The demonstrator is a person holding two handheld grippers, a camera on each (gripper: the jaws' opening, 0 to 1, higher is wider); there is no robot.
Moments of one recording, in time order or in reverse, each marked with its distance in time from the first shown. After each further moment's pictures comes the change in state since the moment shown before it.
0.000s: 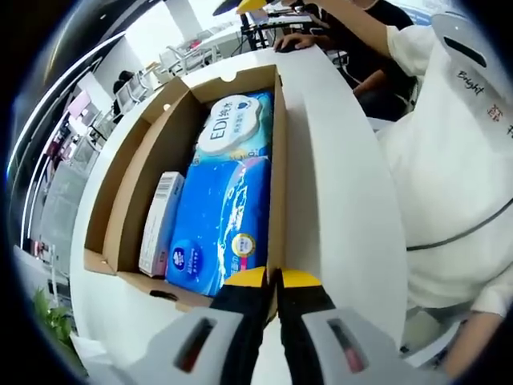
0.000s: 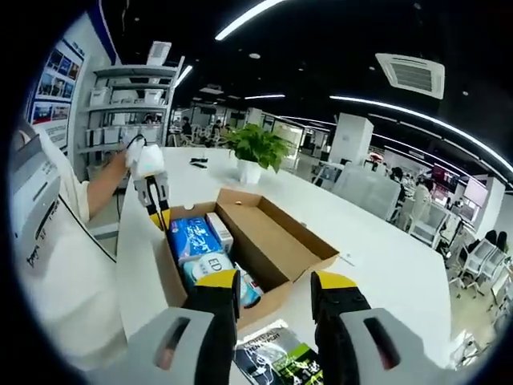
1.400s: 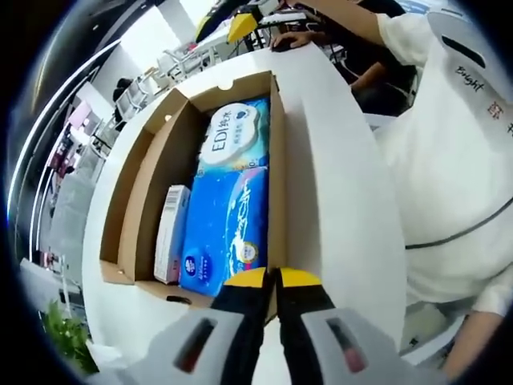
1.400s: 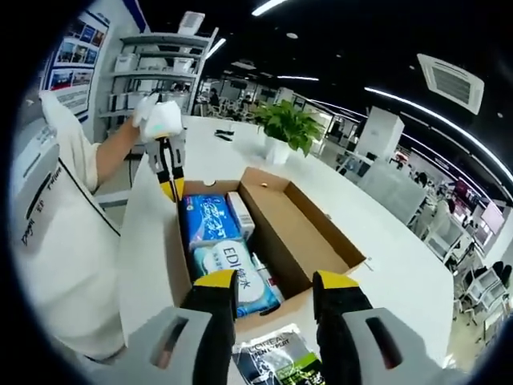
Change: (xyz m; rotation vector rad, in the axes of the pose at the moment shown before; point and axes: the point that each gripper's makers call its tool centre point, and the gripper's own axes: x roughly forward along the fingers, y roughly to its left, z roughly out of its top) left arm -0.012 0.000 0.009 0.064 0.018 0.044; right arm 0.039 0.033 -0.001 -0.096 0.093 0.152
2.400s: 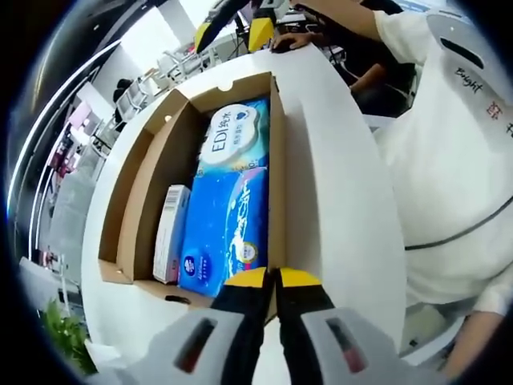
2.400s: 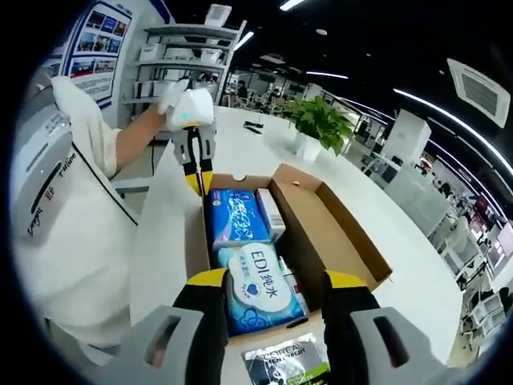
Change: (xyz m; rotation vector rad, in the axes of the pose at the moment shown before) left arm 0.001 0.000 0.001 -0.008 -0.012 0.002; right arm 0.021 0.031 -0.001 -0.134 0.078 0.080
